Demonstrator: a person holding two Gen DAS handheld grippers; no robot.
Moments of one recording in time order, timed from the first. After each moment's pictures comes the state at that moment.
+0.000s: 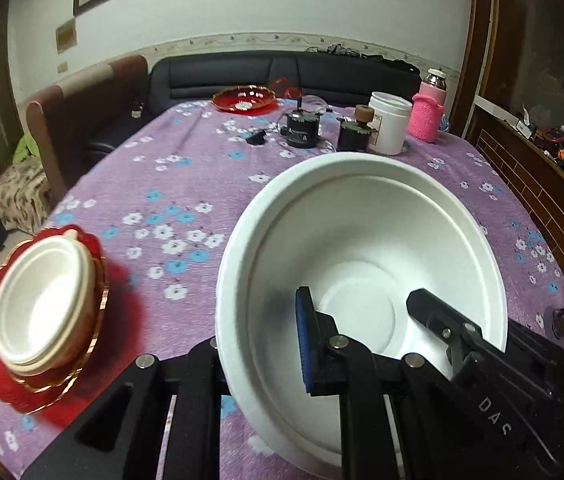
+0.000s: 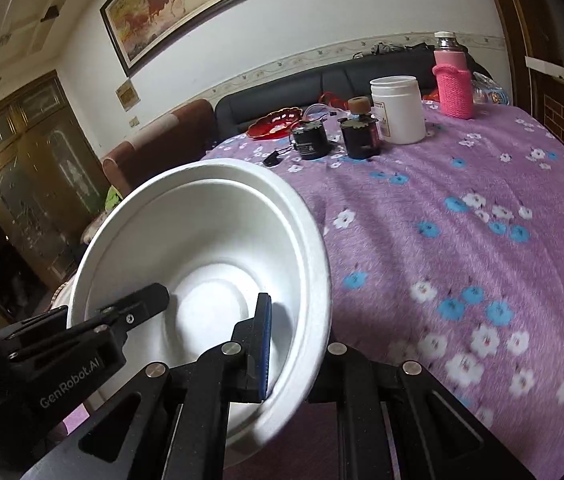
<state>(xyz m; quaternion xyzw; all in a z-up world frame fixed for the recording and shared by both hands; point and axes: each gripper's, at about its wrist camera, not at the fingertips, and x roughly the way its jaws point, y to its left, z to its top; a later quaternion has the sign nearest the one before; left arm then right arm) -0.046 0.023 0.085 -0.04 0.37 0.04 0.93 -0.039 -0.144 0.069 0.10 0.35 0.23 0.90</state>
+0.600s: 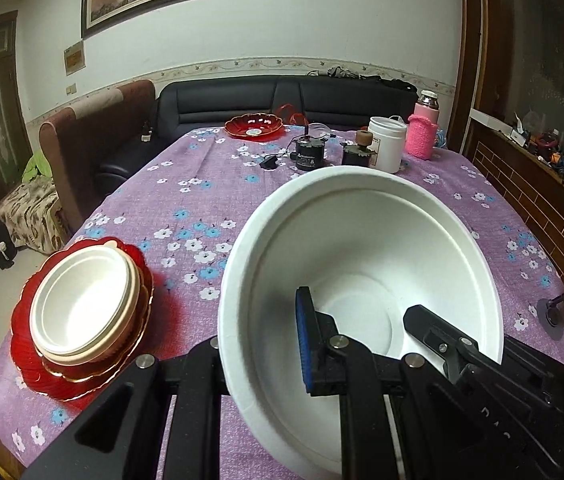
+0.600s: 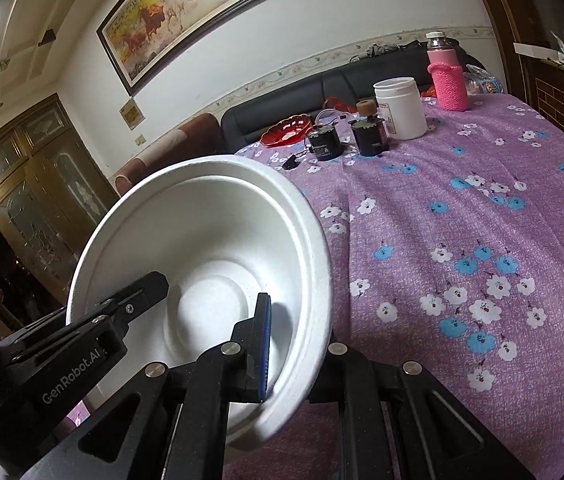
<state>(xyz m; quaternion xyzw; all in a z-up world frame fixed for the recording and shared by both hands) -0.088 0.033 0.105 -0.02 0.33 0.04 0.94 -0.080 -0.132 0.082 0.13 0.34 0.23 0.90</state>
